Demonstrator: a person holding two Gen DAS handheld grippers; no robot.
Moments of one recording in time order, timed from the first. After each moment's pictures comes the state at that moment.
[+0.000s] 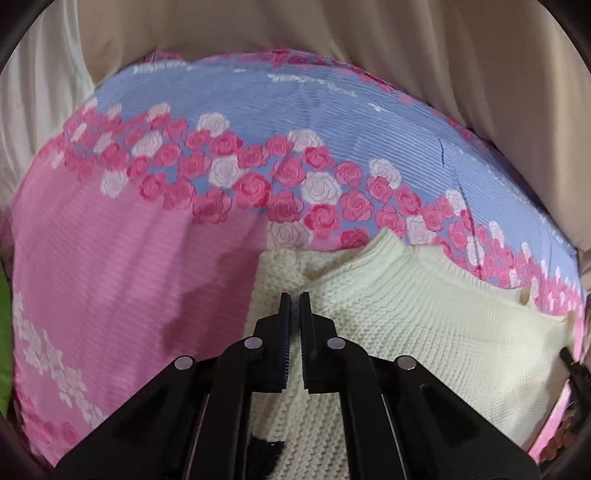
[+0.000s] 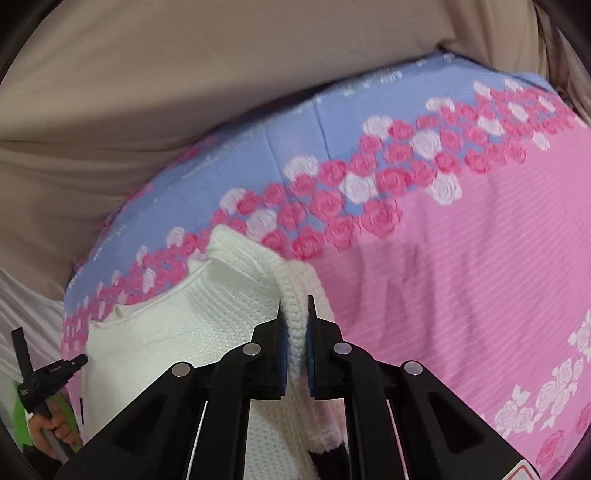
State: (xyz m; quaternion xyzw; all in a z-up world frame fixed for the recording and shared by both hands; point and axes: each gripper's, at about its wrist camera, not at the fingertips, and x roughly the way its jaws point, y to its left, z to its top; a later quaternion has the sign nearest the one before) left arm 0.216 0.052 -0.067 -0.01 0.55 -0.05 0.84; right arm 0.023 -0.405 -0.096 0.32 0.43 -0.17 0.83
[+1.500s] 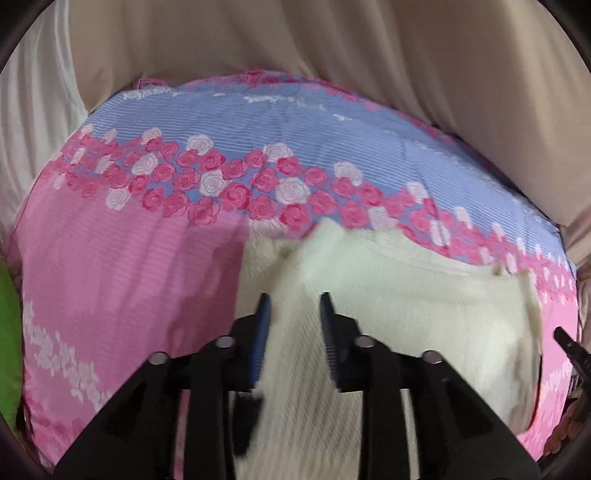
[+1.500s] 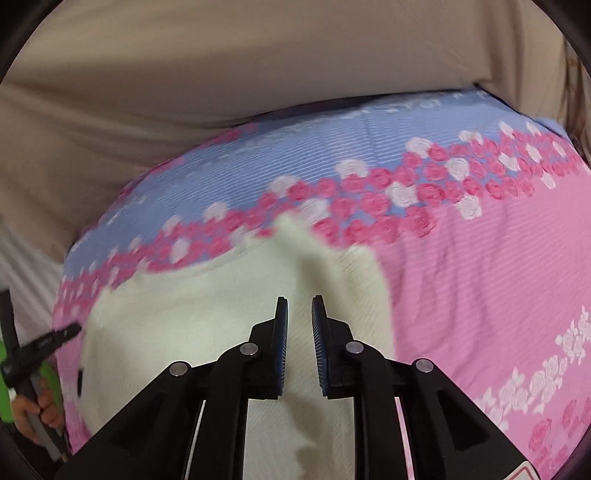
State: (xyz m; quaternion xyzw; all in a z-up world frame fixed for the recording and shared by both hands) left arm 0.166 0.049 -0.035 -0.01 0.52 -0.12 0.85; right arm 0.016 -0.323 -0.057 0.25 0.46 -0.13 0.85
